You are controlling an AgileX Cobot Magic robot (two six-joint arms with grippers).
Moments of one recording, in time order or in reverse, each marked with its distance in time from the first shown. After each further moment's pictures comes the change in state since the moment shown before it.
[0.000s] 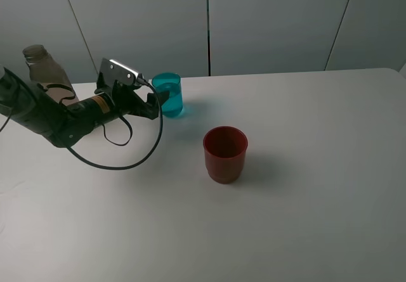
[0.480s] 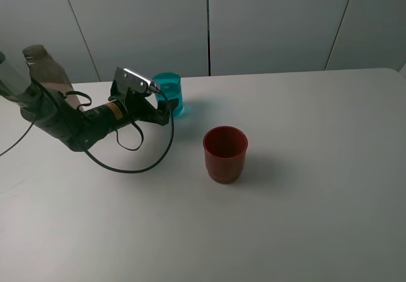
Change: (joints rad) left arm -0.027 0.099 -0.069 -0.017 -0.011 -0.016; right arm 0.000 0.000 0.000 0.000 0.000 0.000
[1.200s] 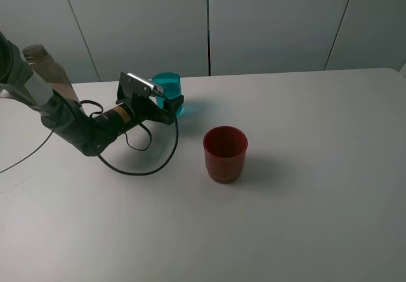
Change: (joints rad) left arm -0.005 0.120 -0.109 -0.011 -0.126 0.000; right arm 0.000 0.000 0.000 0.000 0.000 0.000
